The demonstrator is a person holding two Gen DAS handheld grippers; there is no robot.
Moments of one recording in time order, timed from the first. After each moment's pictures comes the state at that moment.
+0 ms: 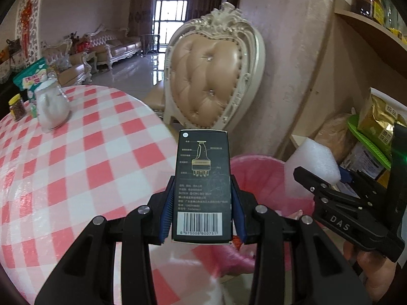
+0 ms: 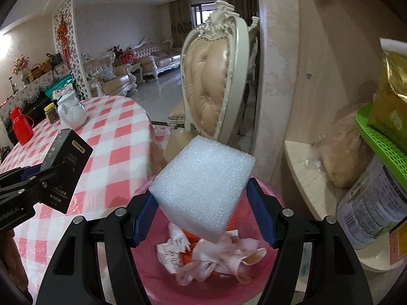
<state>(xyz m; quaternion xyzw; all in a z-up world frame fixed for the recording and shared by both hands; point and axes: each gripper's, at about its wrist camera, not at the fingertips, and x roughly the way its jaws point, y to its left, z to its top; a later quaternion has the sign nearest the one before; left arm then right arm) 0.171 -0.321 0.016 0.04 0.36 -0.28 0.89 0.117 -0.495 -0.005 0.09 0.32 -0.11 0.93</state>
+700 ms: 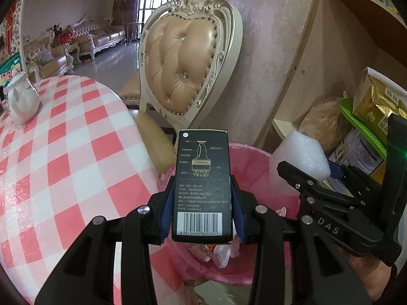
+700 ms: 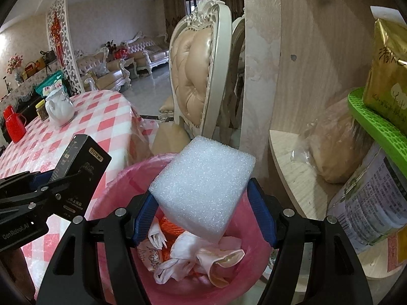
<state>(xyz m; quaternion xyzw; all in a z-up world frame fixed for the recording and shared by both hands) 0.177 -0.374 -0.014 0.05 0.39 -0.32 0.86 0.126 -0.526 -0.027 0.09 0.34 -0.12 0.93</state>
